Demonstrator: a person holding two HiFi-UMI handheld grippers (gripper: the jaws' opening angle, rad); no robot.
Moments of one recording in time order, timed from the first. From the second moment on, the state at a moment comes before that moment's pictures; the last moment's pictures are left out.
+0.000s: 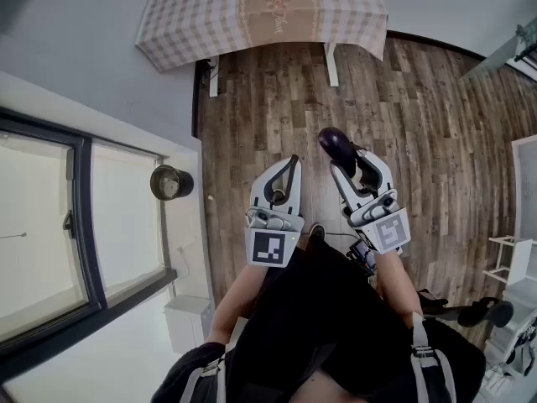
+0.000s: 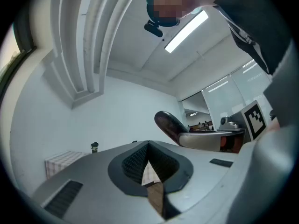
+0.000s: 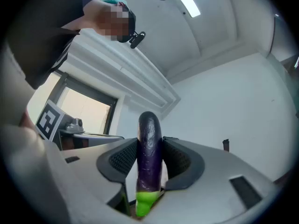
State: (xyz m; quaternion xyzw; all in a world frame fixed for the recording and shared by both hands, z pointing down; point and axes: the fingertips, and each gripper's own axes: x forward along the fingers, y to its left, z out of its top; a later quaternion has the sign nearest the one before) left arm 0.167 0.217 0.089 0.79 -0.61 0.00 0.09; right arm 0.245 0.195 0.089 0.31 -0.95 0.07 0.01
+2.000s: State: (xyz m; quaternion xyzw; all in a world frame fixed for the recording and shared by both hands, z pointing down) left arm 0.037 0.011 0.343 0.80 -0.60 -0.04 -0.06; right arm 0.147 -0.030 0.326 0.36 -0.93 -0.04 -0.10
